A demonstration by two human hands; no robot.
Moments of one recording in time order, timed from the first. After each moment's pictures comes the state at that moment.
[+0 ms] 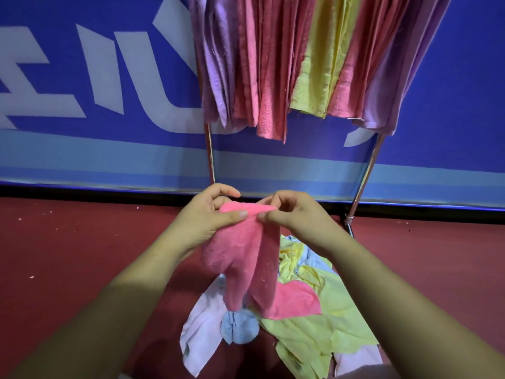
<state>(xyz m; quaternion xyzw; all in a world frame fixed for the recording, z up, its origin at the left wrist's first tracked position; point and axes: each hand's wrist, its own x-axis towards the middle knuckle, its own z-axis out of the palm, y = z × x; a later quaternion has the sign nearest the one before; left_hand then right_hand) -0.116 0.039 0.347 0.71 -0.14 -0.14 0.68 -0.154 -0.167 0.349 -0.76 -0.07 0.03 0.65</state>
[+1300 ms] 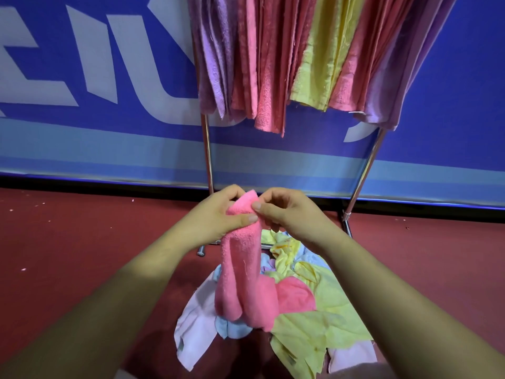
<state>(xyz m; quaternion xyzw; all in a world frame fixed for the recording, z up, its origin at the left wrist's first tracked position) -0.102 0.030 0.328 0.78 -0.23 -0.17 0.55 -0.144 -0.165 0.335 -0.75 -0.07 0.05 0.65</state>
